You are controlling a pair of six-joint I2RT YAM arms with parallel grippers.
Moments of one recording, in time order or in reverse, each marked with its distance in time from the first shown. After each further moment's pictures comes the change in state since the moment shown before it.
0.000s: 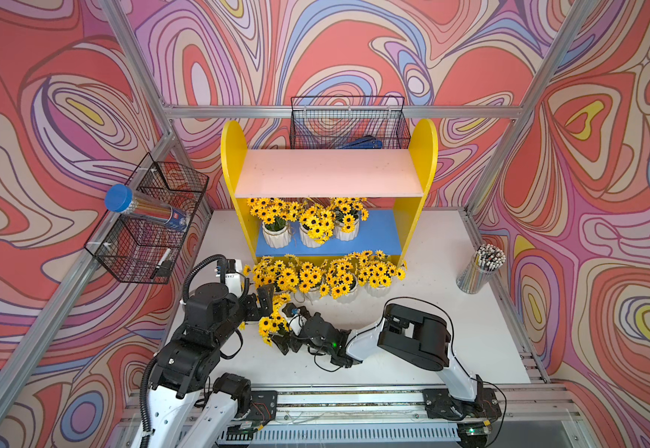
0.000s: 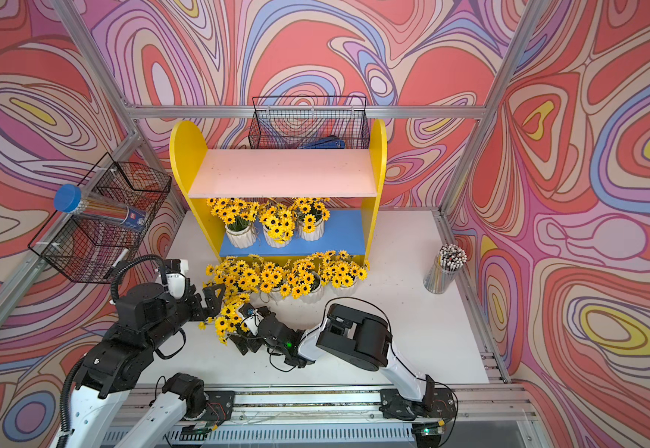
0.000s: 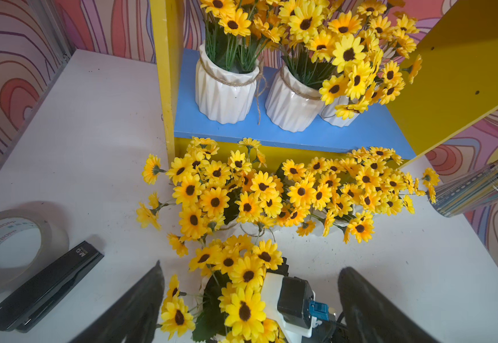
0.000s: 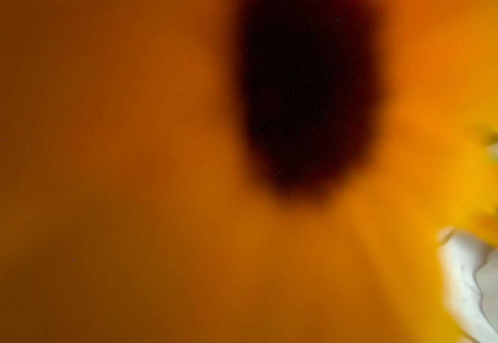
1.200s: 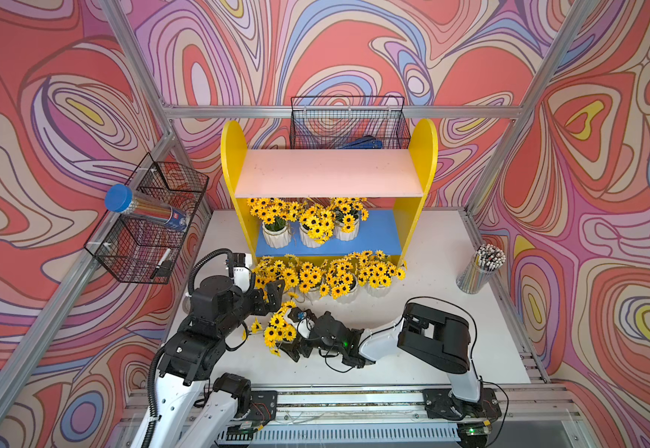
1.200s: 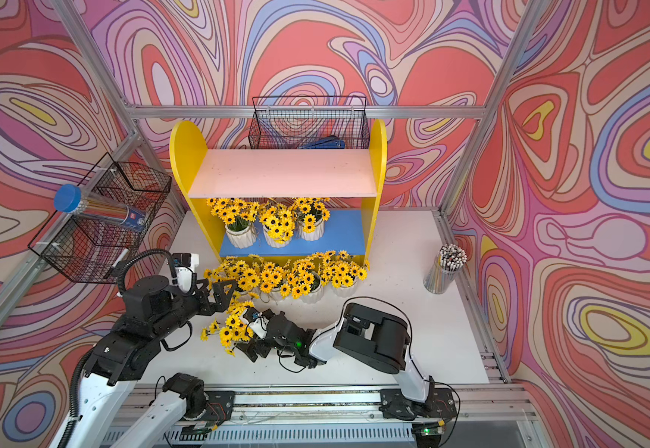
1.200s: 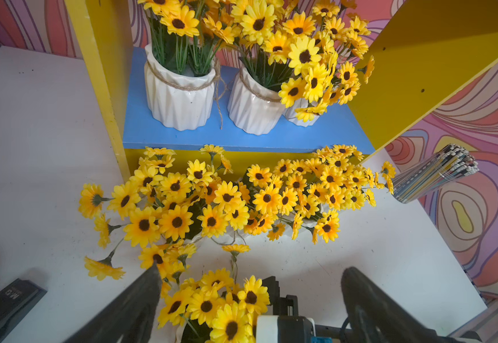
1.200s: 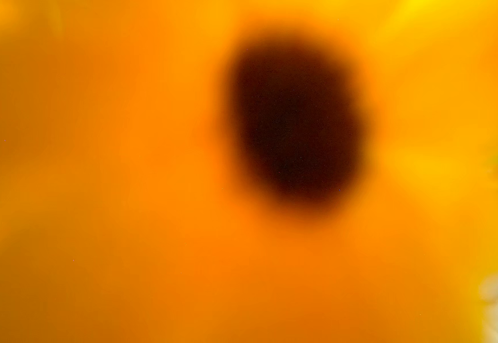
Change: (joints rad) left arm 0.000 0.056 -0.016 0.107 0.138 0.005; right arm -0.008 -0.190 -0.149 -0.065 -0.124 -0.059
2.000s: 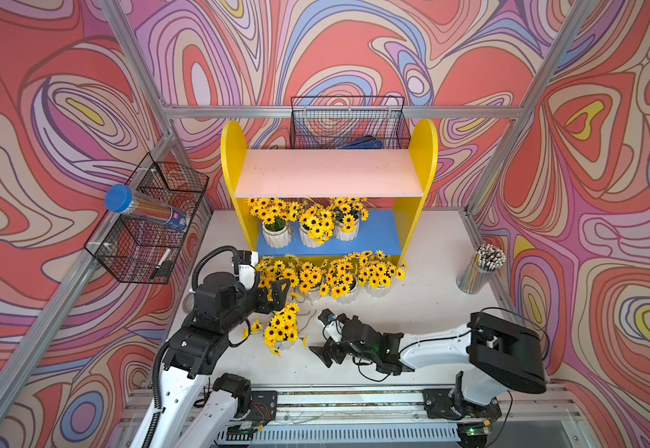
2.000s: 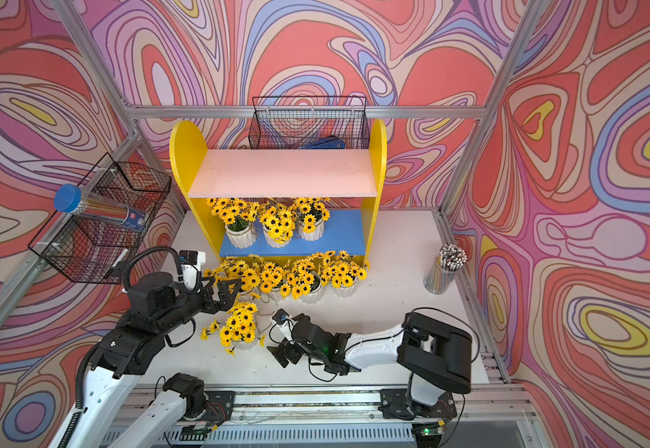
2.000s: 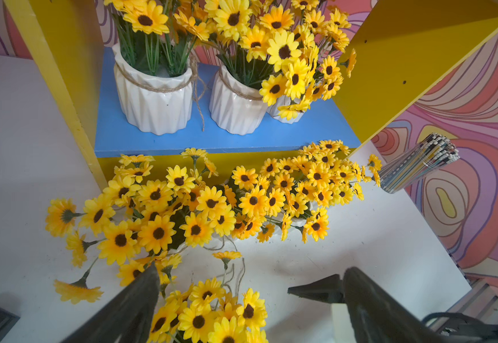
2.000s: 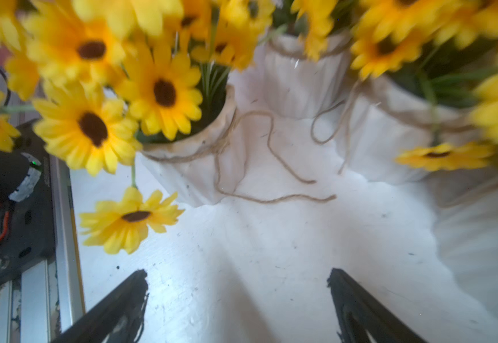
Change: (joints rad) left arm 0.000 0.047 -0.009 0.052 0.067 0.031; right arm 0.002 -0.482 -0.264 -0.411 0.182 0.051
